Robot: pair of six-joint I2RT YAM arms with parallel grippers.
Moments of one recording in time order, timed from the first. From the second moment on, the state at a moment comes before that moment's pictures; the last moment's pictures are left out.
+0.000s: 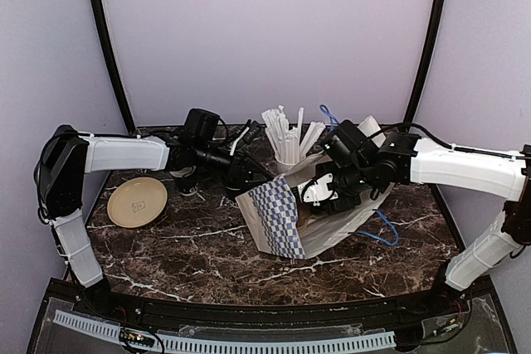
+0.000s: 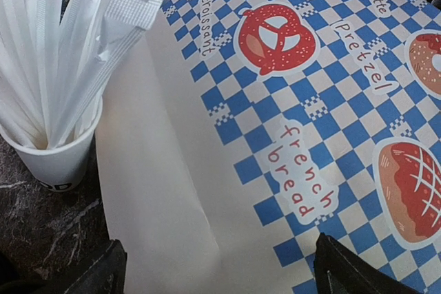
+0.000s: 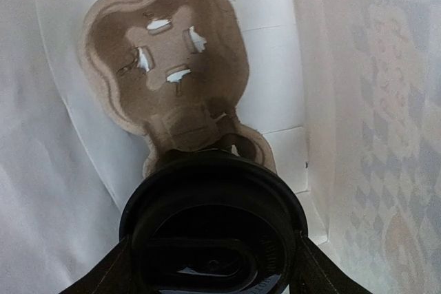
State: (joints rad) left arm -0.63 1.82 1.25 -0.03 0.83 -0.04; right arm 0.92 1.46 1.18 -0.71 0.22 -1.05
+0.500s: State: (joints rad) left arm -0.66 1.86 1.28 -0.05 0.98 -0.05; right arm 0.96 1.49 1.32 -0.95 -0.04 -0.98
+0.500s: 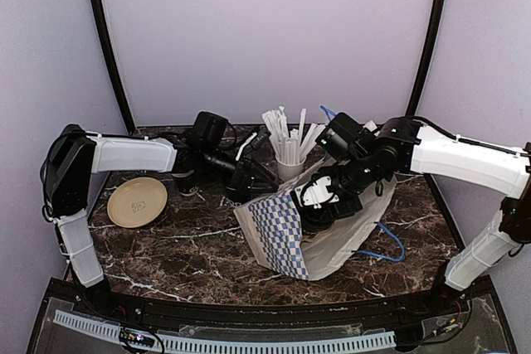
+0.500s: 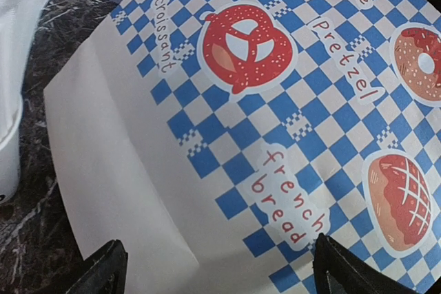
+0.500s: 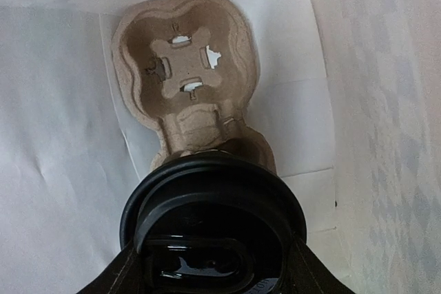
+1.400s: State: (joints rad) left arm -0.56 1.60 1.33 -0.17 0.73 0.10; right arm 1.03 1.48 1.46 -1.01 0.00 -0.91
